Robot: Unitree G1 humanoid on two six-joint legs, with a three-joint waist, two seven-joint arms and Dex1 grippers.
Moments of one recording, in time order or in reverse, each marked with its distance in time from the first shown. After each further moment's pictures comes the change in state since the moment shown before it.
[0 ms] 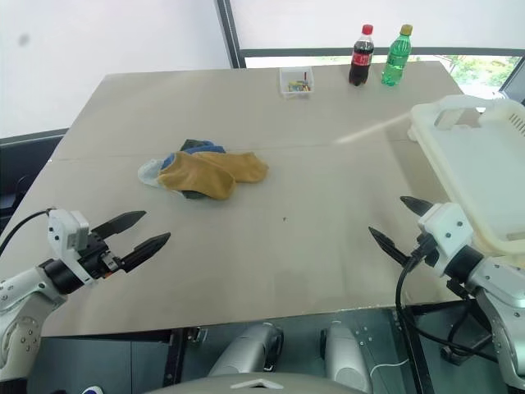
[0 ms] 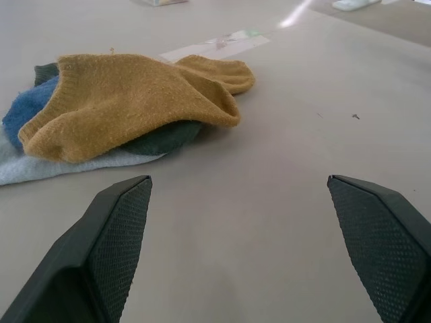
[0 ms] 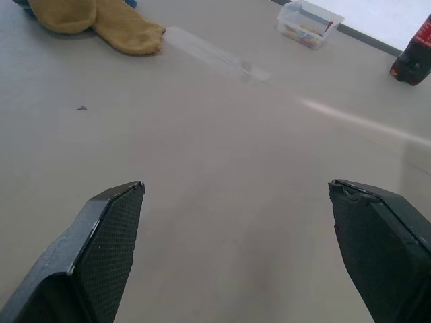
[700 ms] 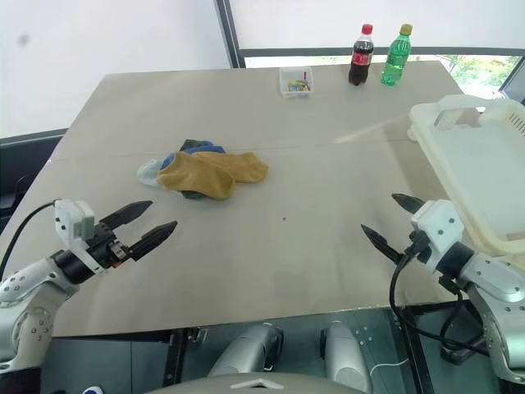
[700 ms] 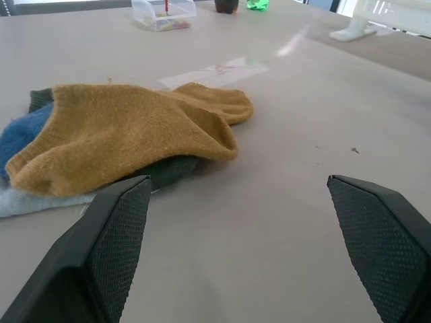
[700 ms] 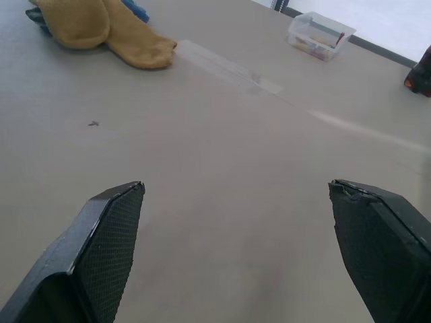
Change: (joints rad) left arm -0.072 -0.041 -0.029 -0.020 -0.014 0.043 0.047; right arm -0.050 0.025 0.049 0.011 0.002 -0.002 0.000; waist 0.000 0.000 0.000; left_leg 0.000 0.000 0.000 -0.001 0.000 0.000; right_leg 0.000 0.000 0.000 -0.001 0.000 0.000
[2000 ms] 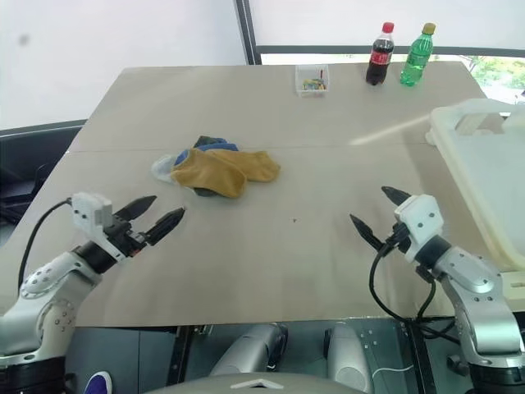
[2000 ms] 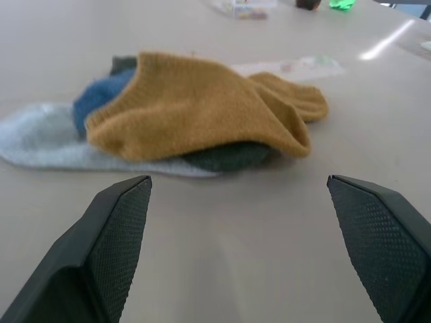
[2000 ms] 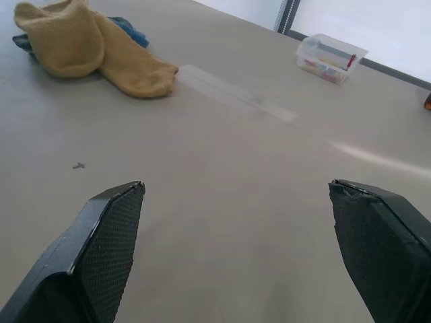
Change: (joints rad) left arm -0.105 -0.163 -0.047 -0.024 -0.008 0.139 0.291; right arm -0.089 0.114 0.136 0.067 -0.098 -0.065 -0.091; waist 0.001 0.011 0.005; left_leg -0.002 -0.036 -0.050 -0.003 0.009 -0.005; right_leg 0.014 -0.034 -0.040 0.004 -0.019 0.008
